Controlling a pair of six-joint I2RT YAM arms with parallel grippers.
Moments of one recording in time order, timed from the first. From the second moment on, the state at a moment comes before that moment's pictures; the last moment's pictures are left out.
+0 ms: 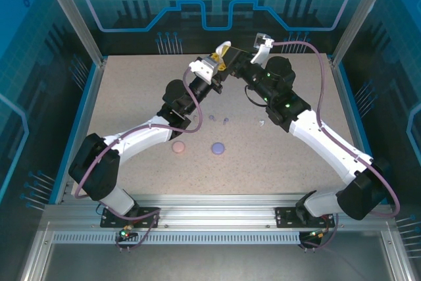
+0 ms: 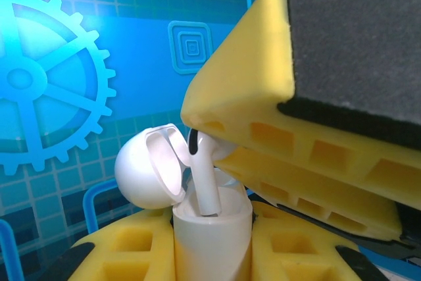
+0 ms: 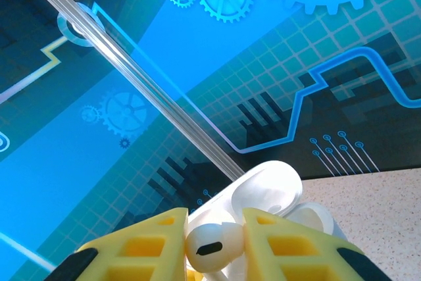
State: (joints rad) left arm -0.63 1.59 1.09 0.86 0.02 0.12; right arm 0.58 1.38 1.29 0.19 -0.04 0.74
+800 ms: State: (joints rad) left arm -0.63 1.59 1.09 0.83 0.01 0.12; right arm 0.58 1.39 1.32 0.12 -0.05 0.72
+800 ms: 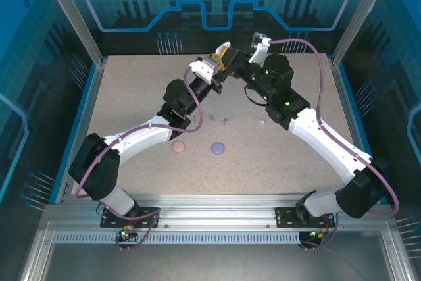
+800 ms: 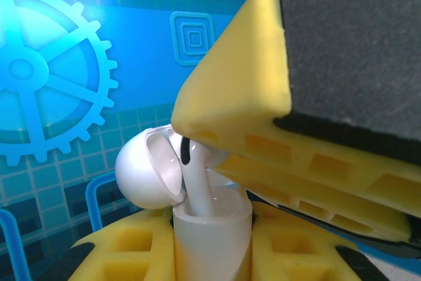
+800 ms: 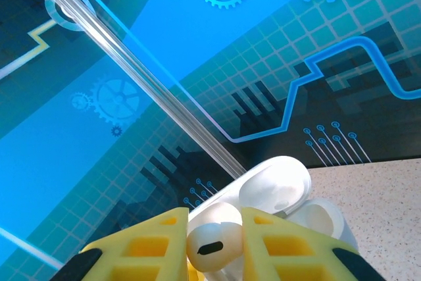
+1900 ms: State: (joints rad) left arm -0.64 1.59 1.09 0.79 0.02 0.12; right arm 0.58 1.39 1.38 -0.03 0.03 0.78
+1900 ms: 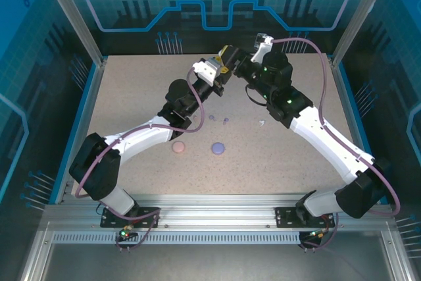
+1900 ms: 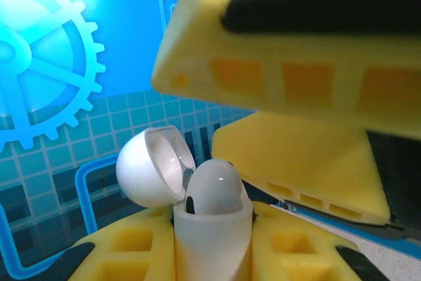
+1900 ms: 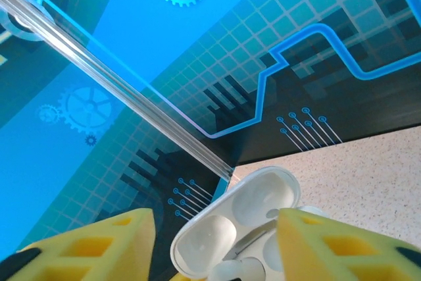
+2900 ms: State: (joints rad) left arm -0.64 1.46 1.01 0.84 0.00 0.10; right arm 0.27 1.75 1.41 -0.89 0.12 0.61
